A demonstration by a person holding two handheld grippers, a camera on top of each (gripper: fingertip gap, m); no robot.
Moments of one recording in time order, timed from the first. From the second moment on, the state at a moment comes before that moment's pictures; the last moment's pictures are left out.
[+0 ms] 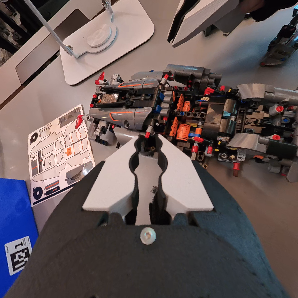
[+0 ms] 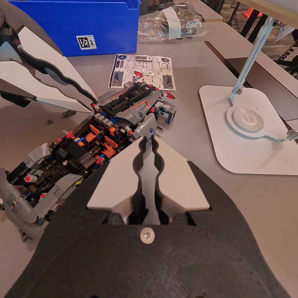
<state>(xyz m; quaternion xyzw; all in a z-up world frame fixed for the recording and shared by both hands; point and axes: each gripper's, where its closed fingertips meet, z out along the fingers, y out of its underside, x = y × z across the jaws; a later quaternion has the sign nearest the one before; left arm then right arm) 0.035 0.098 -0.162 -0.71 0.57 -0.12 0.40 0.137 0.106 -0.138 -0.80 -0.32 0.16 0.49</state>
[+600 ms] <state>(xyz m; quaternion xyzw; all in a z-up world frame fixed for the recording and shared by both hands) 0.035 0.101 -0.162 -0.71 0.57 -0.12 0.40 0.140 0.107 -0.138 -0.80 -0.32 0.16 0.49</state>
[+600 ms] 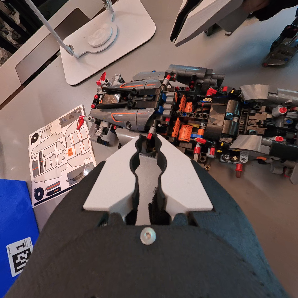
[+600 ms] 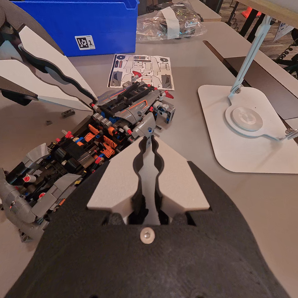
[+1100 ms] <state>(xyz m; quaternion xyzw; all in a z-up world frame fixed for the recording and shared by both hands) 0.036 0.101 -0.162 -0.71 0.57 -0.12 0.40 0.139 0.107 -0.138 -0.80 -0.32 0.16 0.49</state>
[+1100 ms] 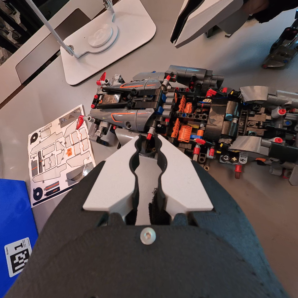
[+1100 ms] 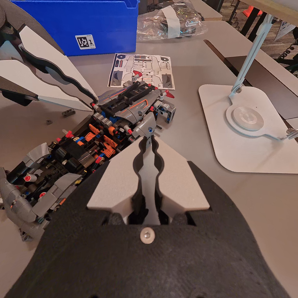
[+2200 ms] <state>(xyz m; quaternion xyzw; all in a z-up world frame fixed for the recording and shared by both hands) 0.036 0.100 -0.162 -0.71 0.56 -0.13 0.40 0.148 0.110 -0.134 -0.80 -0.28 0.18 0.50</state>
